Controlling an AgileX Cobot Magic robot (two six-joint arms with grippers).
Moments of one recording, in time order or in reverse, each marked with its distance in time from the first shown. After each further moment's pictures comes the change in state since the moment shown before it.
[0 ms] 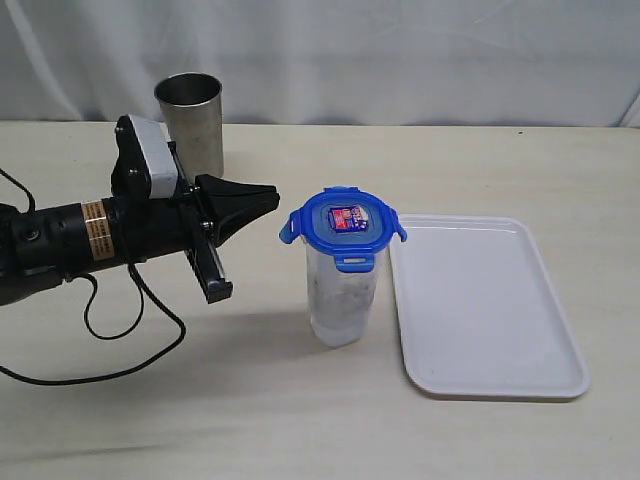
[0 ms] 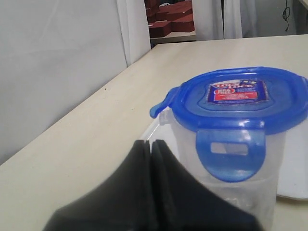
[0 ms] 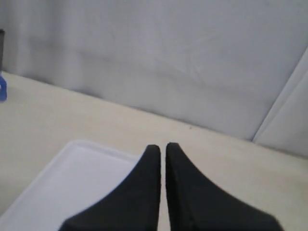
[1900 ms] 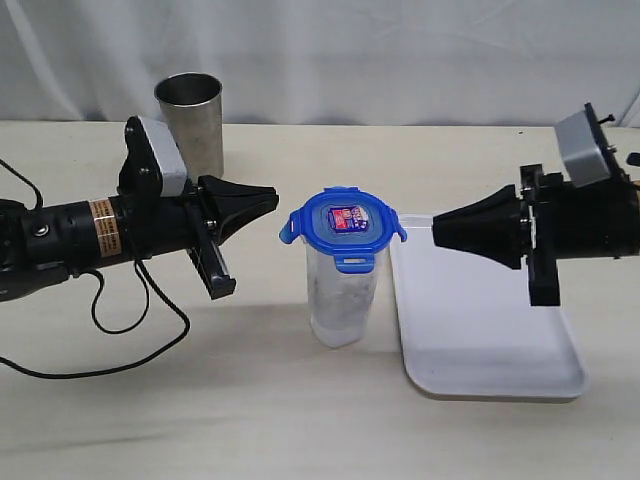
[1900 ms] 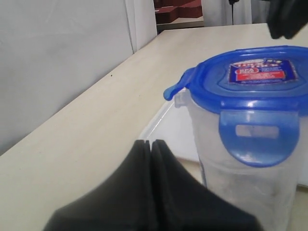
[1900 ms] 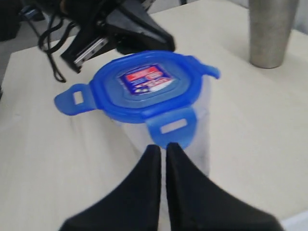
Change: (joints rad) left arm 0.000 0.025 -0.029 -0.007 0.050 0.000; right arm -0.251 1.697 -0.793 -1.454 -1.340 0.929
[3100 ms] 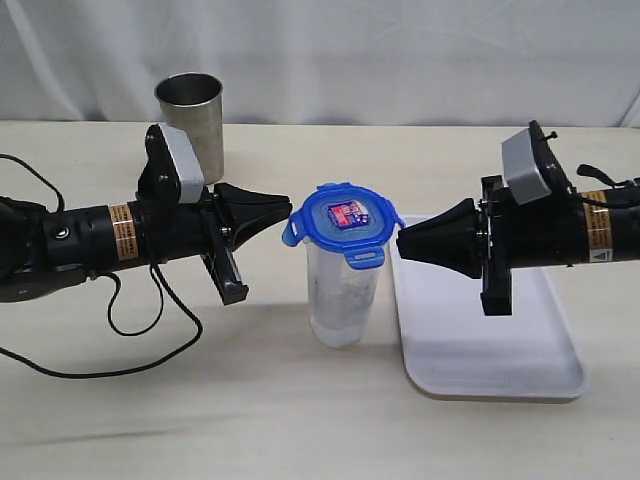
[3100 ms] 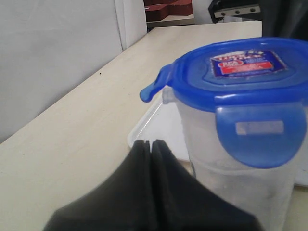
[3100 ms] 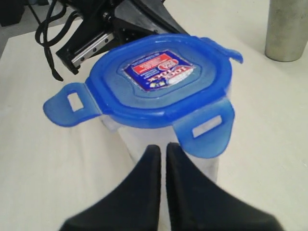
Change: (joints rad) left arm -0.025 0.048 -0.034 0.005 -0.002 -0.002; right arm 0.112 0.059 -0.004 0.067 0.087 -0.053
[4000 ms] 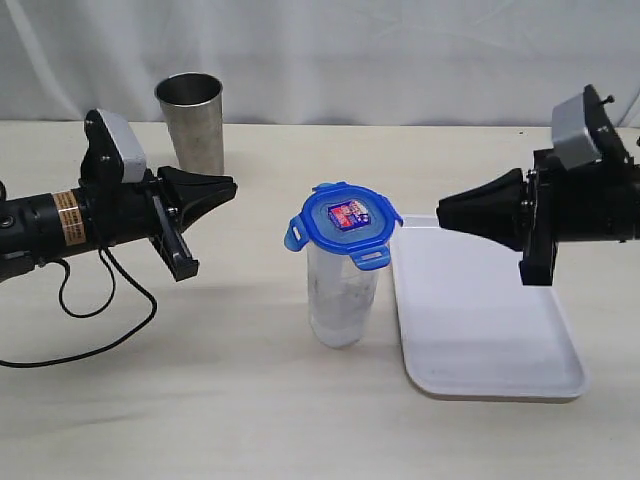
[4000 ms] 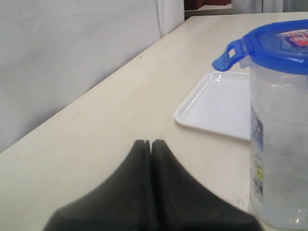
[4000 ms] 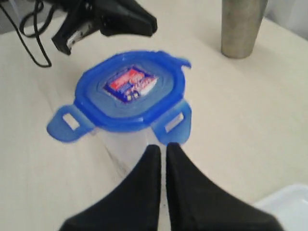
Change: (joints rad) left arm 0.157 -0.017 0.015 0.051 0.000 -0.026; right arm -0.082 -0.144 0.000 -0.069 0.043 0.148
